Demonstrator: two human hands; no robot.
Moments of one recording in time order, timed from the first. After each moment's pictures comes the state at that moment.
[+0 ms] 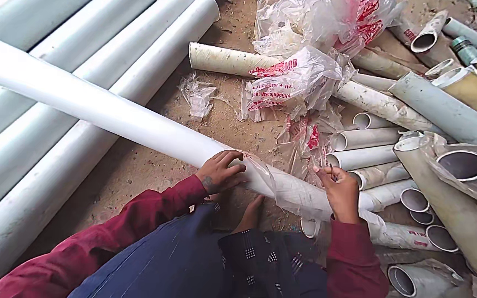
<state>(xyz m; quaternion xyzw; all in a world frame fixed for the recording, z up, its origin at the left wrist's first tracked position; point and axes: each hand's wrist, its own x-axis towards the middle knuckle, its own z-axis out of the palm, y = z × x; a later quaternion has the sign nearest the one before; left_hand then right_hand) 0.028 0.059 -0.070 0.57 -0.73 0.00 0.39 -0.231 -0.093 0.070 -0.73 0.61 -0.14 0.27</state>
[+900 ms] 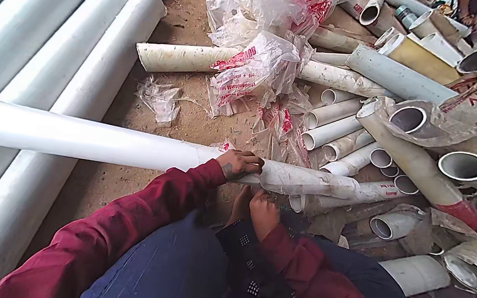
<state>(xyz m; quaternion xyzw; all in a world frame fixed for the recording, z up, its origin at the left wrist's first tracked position) -0.018 -0.024 -0.053 0.30 -0.85 -0.15 0.40 -0.198 0.059 -0.008 -0.82 0.55 0.08 -0.15</state>
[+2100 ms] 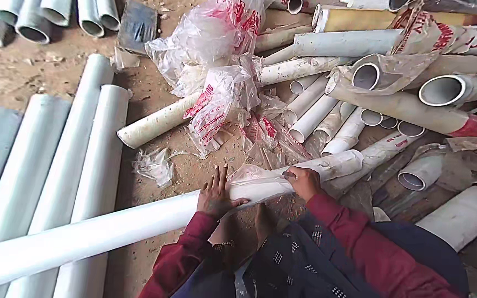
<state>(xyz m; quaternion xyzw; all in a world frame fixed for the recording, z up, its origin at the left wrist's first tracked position) 0.001 0.005 -0.017 0.70 -0.67 -0.22 0.03 -0.273 -0.052 0.024 -0.76 0.60 -0.11 0.20</state>
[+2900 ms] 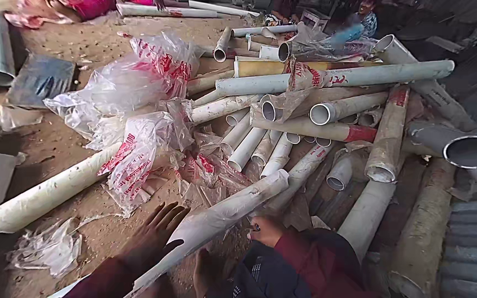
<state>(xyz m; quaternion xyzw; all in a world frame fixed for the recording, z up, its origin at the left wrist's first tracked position) -0.044 -0.047 0.037 0.39 -0.91 -0.08 0.14 -0.375 -0.025 0.081 -0.61 0.62 0.13 0.47</state>
